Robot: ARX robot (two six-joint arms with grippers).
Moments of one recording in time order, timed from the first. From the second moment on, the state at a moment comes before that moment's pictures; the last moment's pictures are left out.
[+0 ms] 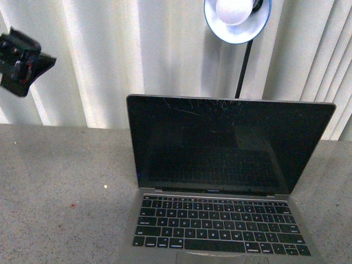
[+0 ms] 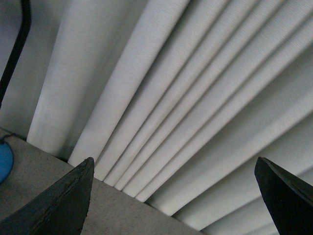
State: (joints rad) left arm 0.00 1.48 0.87 0.43 0.13 0.52; right arm -0.28 1.54 0.93 0.58 -0.36 -0.58
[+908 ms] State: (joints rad) left arm -0.22 1.83 1.65 -0.47 0.05 1.19; right arm -0.16 1.89 1.52 -0.17 -0.57 -1.35
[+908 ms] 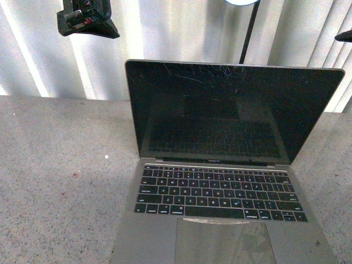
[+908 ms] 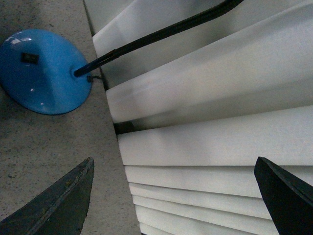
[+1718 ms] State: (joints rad) left arm -0.25 1.91 1.65 -0.47 0.04 1.14; right arm -0.15 1.96 1.54 -0.33 -0.57 -1.39
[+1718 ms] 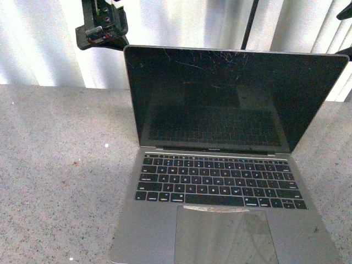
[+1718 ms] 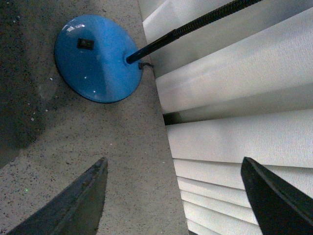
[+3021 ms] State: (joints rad) left arm -0.30 1.92 1.66 -0.55 0.14 1.07; right arm -0.10 1.97 1.59 -0.56 -0.65 -1.31
